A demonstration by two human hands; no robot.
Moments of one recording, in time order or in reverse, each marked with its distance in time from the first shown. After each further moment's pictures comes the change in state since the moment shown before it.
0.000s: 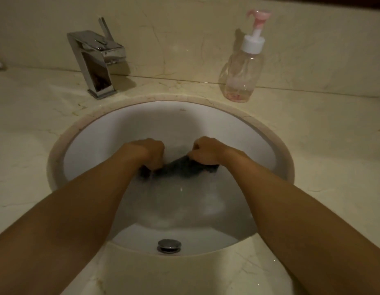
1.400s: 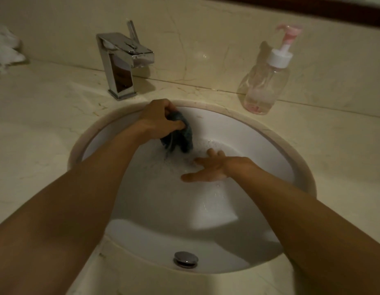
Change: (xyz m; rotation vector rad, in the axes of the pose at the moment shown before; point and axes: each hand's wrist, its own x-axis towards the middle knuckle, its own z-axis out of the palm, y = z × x) left_hand 0.009 -0.040 -0.036 -1.020 0.612 0.107; right_hand -0.007 -0.026 0.002 -0.386 -0.281 0.105
